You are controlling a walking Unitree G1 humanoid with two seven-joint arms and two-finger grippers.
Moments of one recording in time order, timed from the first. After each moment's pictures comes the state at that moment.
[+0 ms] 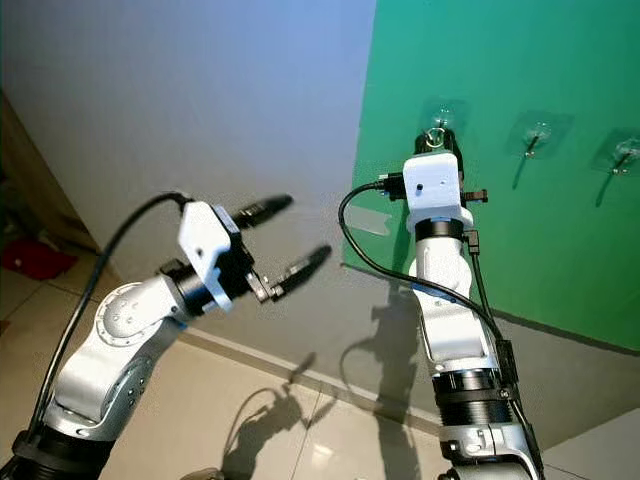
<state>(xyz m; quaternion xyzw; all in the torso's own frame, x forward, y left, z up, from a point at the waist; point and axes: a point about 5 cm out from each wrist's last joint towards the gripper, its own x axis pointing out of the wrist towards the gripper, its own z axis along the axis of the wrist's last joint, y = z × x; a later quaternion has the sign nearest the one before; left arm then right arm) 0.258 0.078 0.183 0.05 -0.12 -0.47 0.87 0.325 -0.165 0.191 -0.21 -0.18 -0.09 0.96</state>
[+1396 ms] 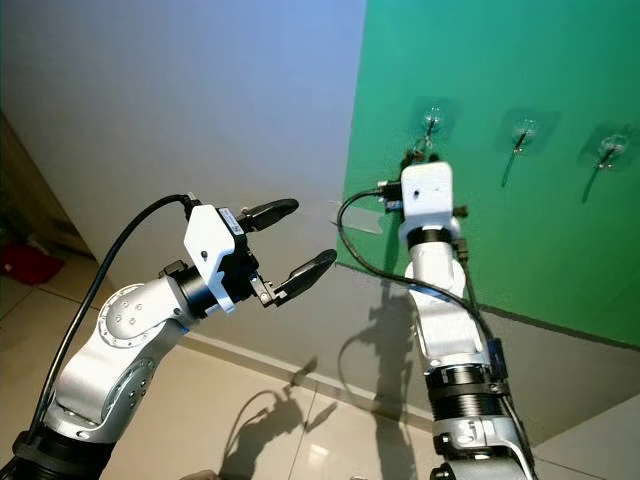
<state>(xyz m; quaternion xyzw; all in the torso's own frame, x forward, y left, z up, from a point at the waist) 0.256 0.075 0.185 0.05 -0.12 -0.47 0.87 0.333 -0.162 0.166 -0.15 -0.11 -0.05 0.98</state>
